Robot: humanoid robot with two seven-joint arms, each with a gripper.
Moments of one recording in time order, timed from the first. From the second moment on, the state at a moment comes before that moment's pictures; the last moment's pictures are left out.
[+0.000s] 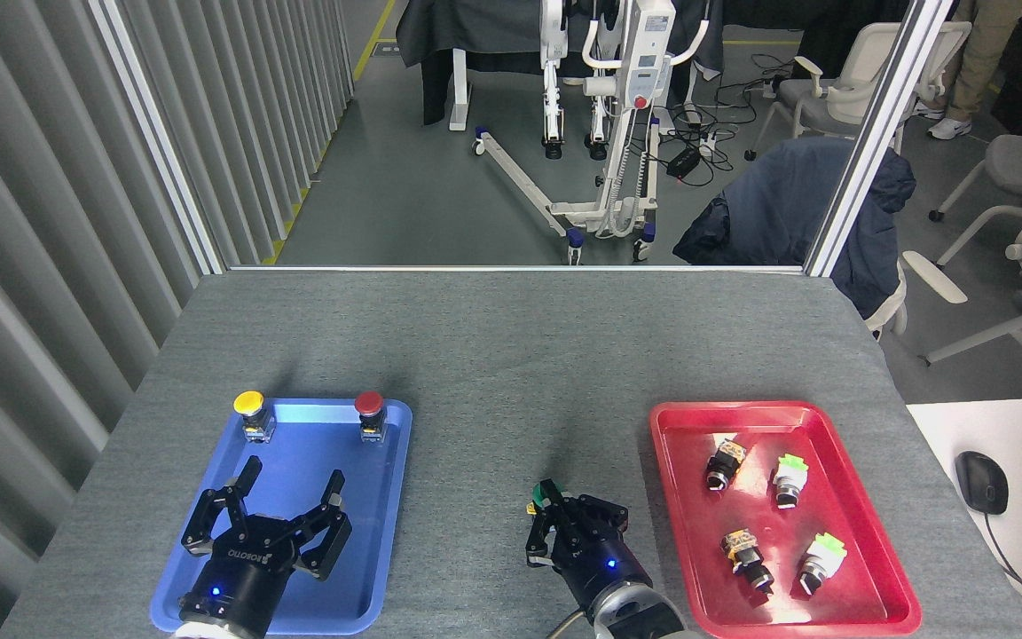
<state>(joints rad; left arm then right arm) 0.03 0.04 0.09 -1.61 -1.47 -0.27 0.10 -0.22 0.11 0.33 -1.10 1.51 -0.07 0.00</state>
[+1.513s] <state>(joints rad) 0.05 0.04 0.09 -1.61 -1.47 -0.27 0.12 0.01 0.18 -0.18 -1.52 1.52 -0.01 -0.09</state>
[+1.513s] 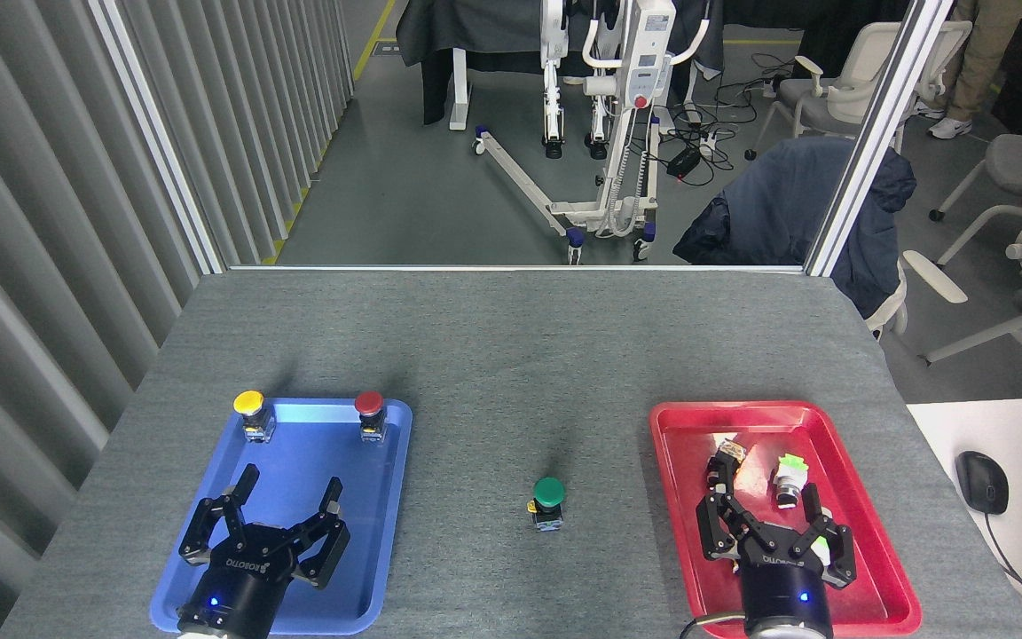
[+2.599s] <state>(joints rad) 0.05 0.05 0.09 -1.62 -1.47 -0.27 0.12 -0.03 0.17 -0.07 -1.52 1.52 -0.02 -0.06</state>
